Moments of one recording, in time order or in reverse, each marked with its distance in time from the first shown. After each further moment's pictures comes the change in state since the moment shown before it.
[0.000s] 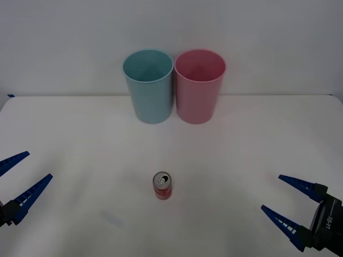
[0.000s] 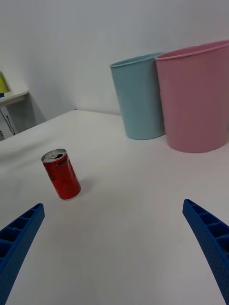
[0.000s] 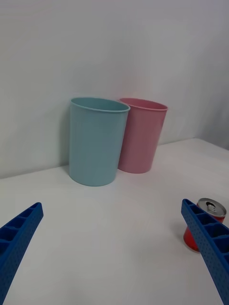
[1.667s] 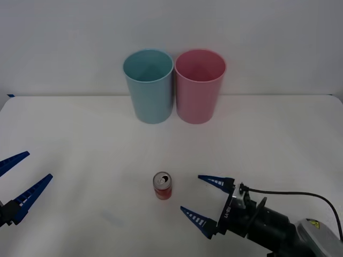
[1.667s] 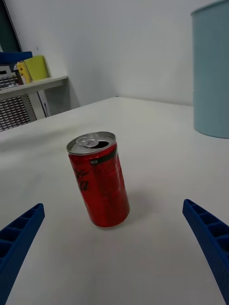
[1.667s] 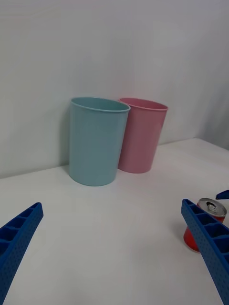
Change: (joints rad) right arm -0.319 0.187 0.405 0.314 0.103 0.174 0.269; left arm 0.000 0.000 0.000 0.000 0.000 0.000 0.000
